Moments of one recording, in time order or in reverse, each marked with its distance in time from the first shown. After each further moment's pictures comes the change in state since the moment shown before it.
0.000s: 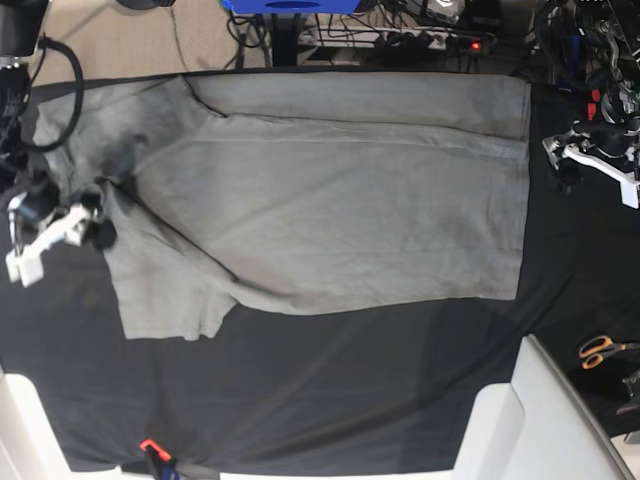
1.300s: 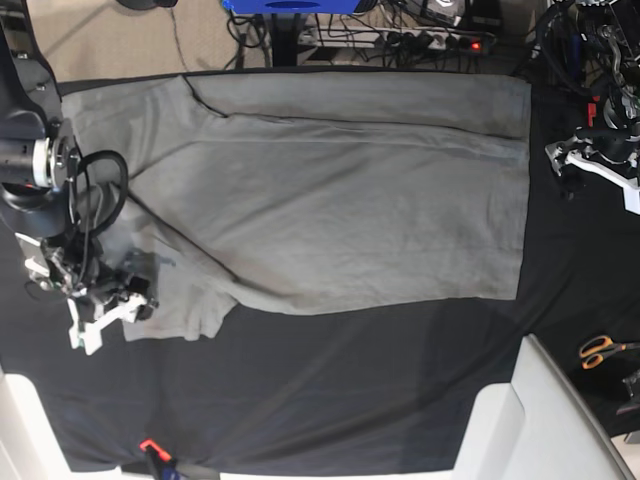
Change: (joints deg) left arm -1.2 -0.3 0.0 -0.6 0.0 0.0 -0.2; right arm 41.8 -5.1 -13.9 -72.5 -24.1 3.9 36.3
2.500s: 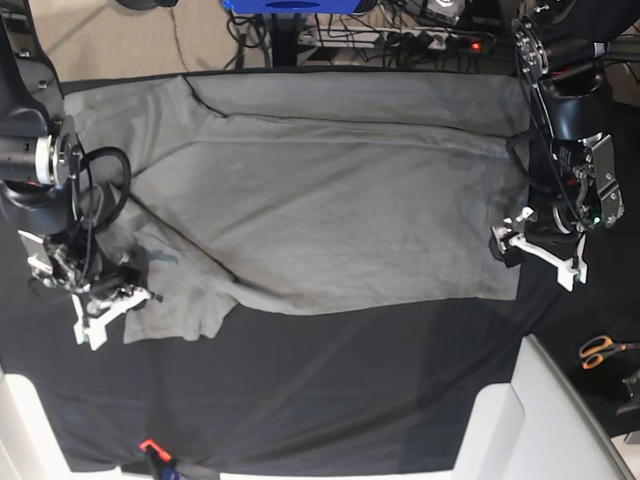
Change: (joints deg) left arm -31.5 -2.4 15.6 -41.2 6.2 0.2 -1.0; right arm -0.3 -0.2 0.0 0.0 -0.1 0.0 -0.9
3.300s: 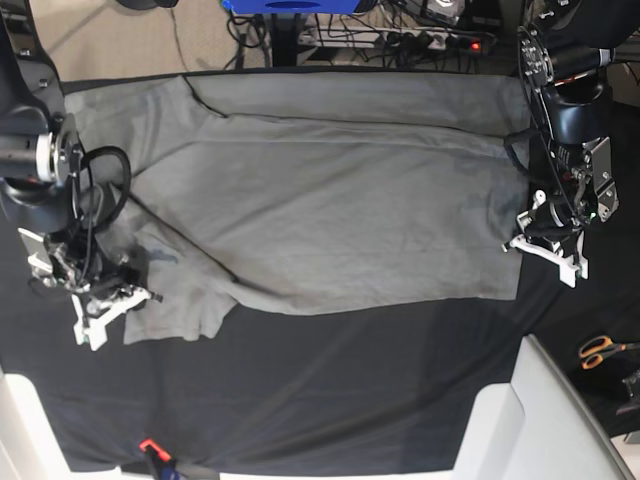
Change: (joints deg) left arm -1.3 -1.0 1.8 -9.0 -1.8 -0.1 -9.2; right arm -1.3 0.0 0.0 2.3 0.0 0.2 -0.3
